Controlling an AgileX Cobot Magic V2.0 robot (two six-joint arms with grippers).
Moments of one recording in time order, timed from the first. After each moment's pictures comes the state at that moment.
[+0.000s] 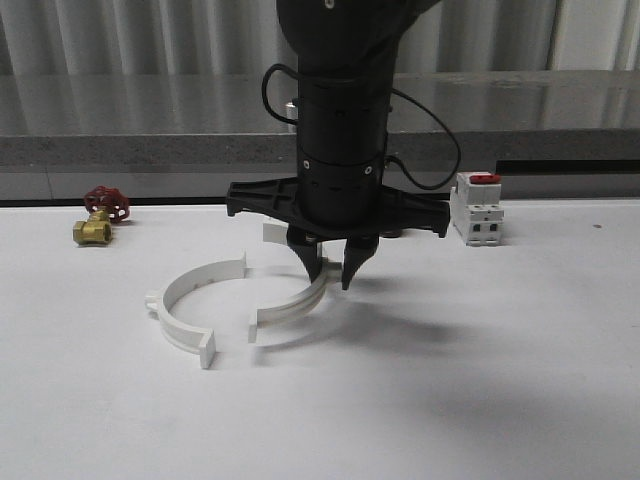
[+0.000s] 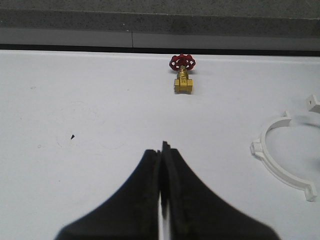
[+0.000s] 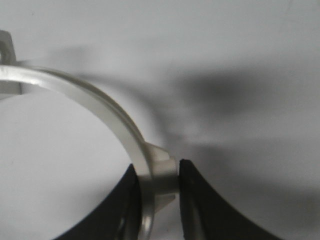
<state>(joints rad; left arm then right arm) -0.16 0.55 -0.56 0.23 0.58 -0.33 0.70 2.06 -1.50 -0.34 0.74 1.09</state>
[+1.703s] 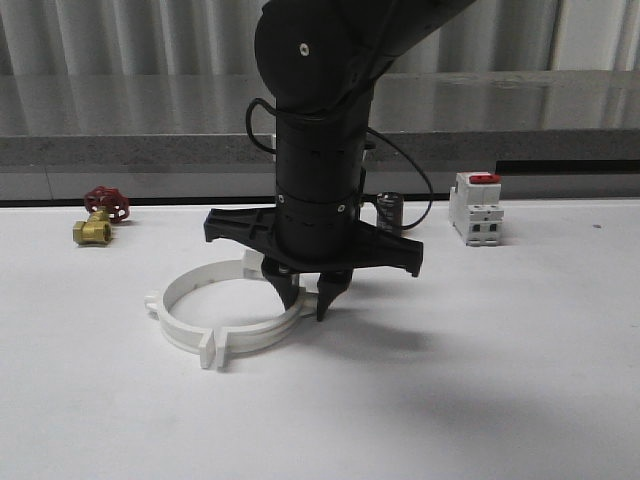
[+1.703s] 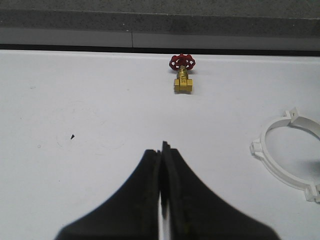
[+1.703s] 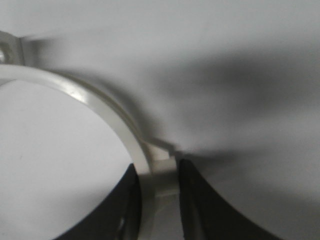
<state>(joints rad) -0.16 0.55 -0.56 0.23 0.58 -0.33 0.73 2.12 -1.51 -0.31 0.68 1.15</state>
